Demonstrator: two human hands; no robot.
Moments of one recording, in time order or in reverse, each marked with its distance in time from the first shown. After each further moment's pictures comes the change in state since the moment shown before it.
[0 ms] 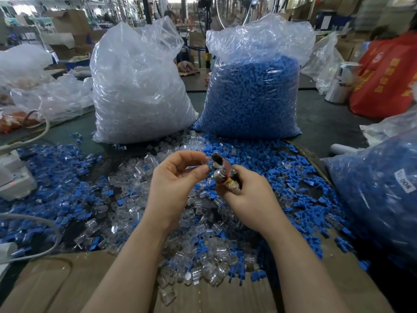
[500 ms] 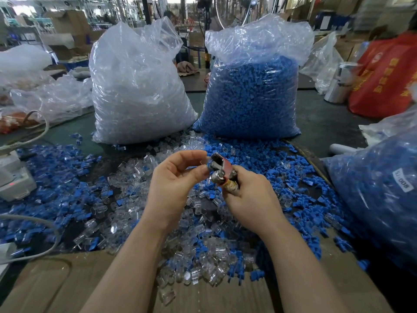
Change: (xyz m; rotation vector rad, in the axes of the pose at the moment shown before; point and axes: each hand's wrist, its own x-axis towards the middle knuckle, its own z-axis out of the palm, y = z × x) left_hand -0.002 0.004 0.002 -0.012 -0.010 -0.011; right_hand -0.001 -0.002 -0.001 -0.203 0.041 -0.042
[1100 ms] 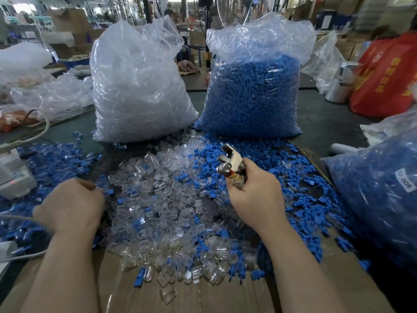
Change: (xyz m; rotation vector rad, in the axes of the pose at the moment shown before) left_hand 0.003 0.012 -0.137 1.484 0.655 -0.514; right_hand 0.000 0.001 0.004 -0.018 0.171 0.022
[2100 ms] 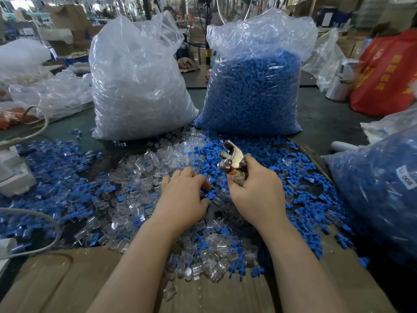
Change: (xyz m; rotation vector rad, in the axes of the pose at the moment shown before) left_hand -0.093 0.094 0.029 -0.026 -0.365 0.889; right_hand 0.001 0.001 0.002 -0.039 0.039 0.011
